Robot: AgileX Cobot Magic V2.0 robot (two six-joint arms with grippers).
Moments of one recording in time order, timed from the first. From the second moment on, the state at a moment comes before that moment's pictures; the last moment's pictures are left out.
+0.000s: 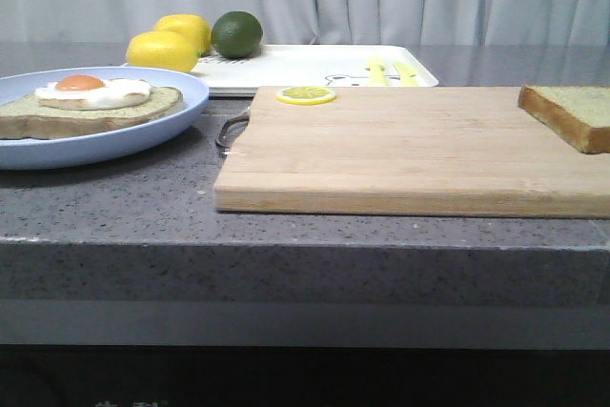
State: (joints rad) left arm -0.08 0.00 -0.25 0.01 0.07 -0.12; right arm 0.02 -0.01 -0.17 0.07 0.17 0.02
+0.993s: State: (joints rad) left arm -0.08 0.59 -0.82 0.02 0.51 -0.12; right arm 0.02 0.64 -0.82 0.07 0.83 0.02
